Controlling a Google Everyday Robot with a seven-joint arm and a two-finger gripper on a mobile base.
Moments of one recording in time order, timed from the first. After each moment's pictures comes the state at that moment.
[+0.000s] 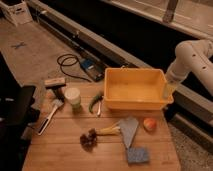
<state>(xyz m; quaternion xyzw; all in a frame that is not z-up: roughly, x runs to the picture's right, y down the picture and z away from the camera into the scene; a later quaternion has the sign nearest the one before) 0.334 -0.006 0.748 -0.25 0.02 0.16 0.95</state>
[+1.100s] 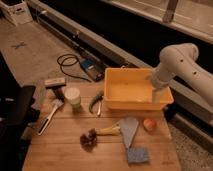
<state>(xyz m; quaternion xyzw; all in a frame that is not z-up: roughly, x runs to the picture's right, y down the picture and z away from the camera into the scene) 0.219 0.033 0.710 -0.25 -0.11 -0.13 0.95</state>
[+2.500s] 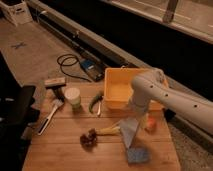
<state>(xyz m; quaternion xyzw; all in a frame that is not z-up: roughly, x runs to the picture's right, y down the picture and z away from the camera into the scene) 0.142 0.161 0.727 -0.33 -0.14 -0.27 0.89</state>
